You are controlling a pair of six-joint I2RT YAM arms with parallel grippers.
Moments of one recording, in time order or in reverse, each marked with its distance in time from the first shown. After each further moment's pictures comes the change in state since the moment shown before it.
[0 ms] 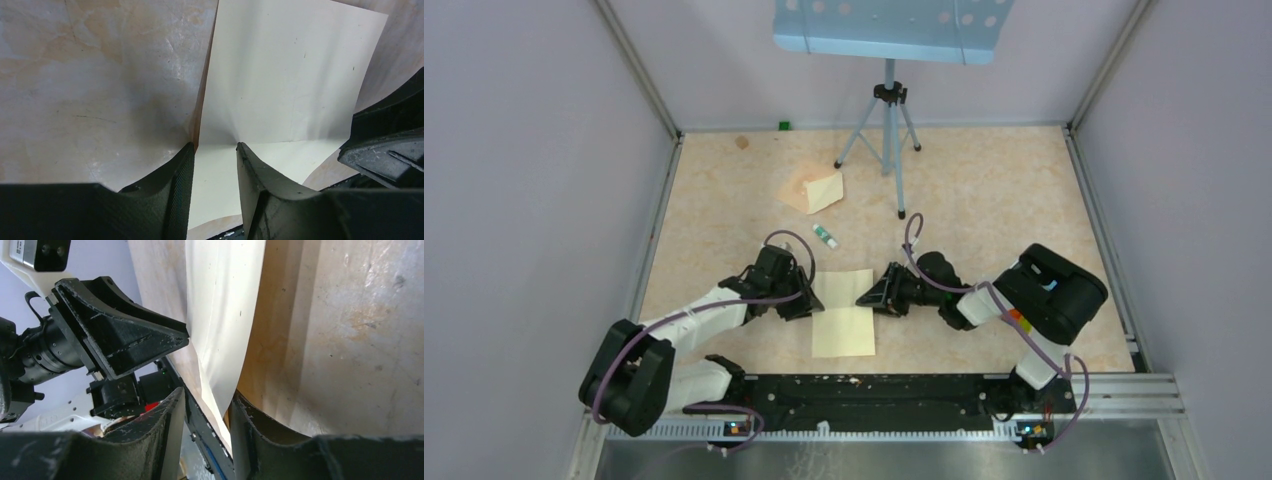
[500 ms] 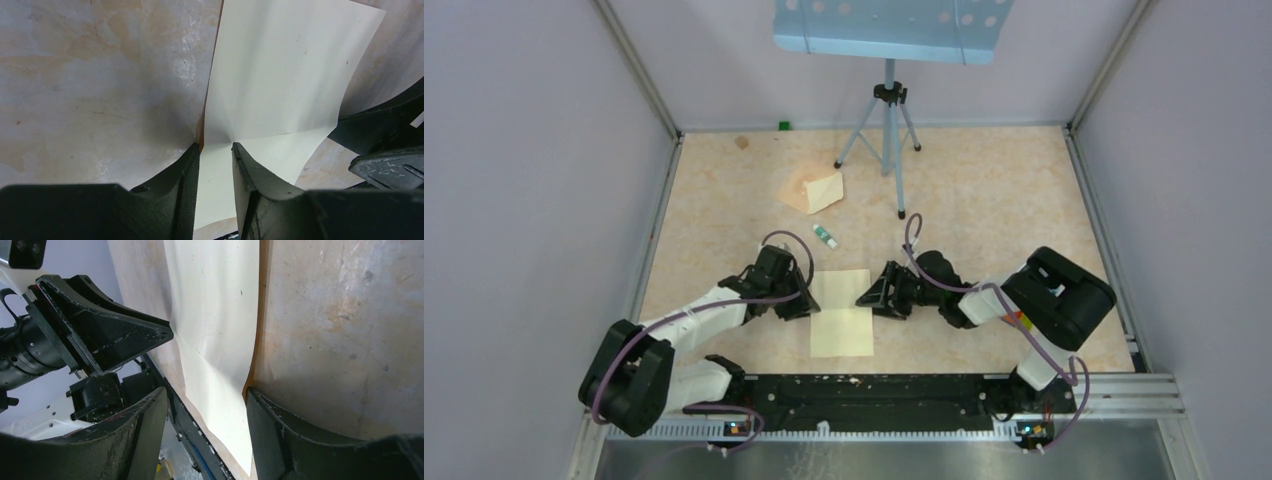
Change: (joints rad) left arm 0.000 -0.003 0.005 -0.034 -0.036 -0.001; right arm 0.004 -0.040 0.019 -0.129 0.026 -0.079
